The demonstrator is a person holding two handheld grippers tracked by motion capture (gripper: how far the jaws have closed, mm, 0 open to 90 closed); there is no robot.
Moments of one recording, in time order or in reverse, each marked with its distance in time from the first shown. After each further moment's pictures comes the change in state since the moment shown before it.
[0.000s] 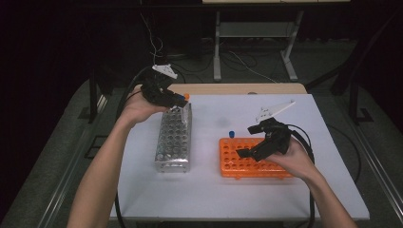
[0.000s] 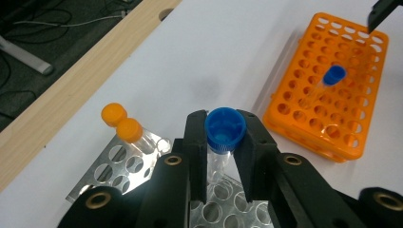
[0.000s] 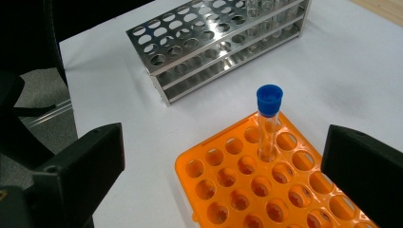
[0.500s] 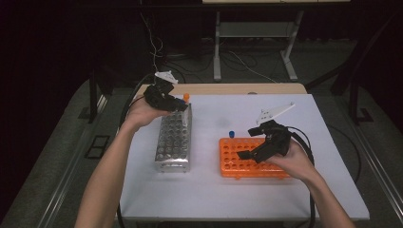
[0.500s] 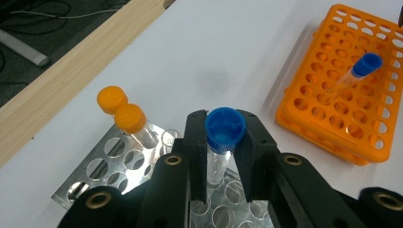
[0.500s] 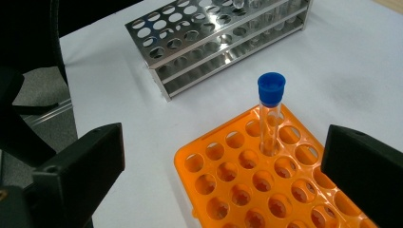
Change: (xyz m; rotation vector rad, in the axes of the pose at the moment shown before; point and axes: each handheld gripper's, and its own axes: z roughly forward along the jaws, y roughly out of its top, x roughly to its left) left arm 0.011 -0.017 0.021 -0.011 -0.001 -0.036; right arm -0.003 -0.007 0.005 0.007 0.013 0.004
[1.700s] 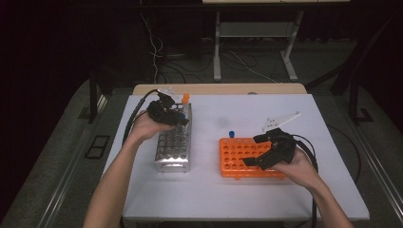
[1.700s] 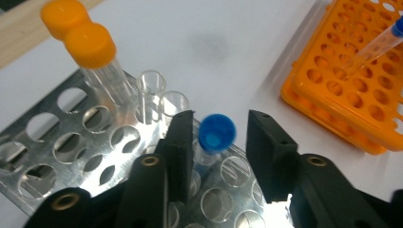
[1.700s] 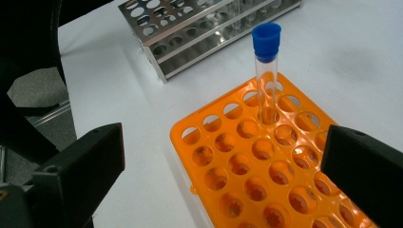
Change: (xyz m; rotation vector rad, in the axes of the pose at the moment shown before) left arm -0.001 -0.040 0.034 0.043 -0.053 -0.094; right arm -0.005 -0.029 -0.001 -0.004 -0.002 0.035
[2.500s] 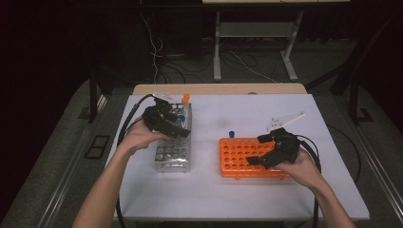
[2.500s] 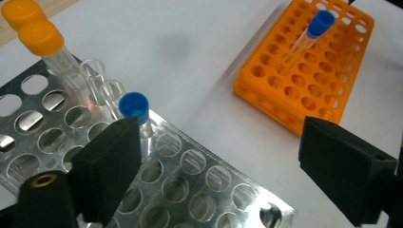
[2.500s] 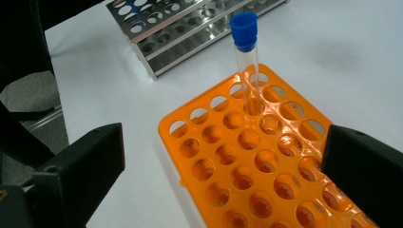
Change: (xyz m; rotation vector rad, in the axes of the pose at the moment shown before) left arm -0.043 -0.005 -0.032 -0.019 -0.009 -0.019; right arm -0.008 -0.006 -0.004 -0.005 -0.018 0.022
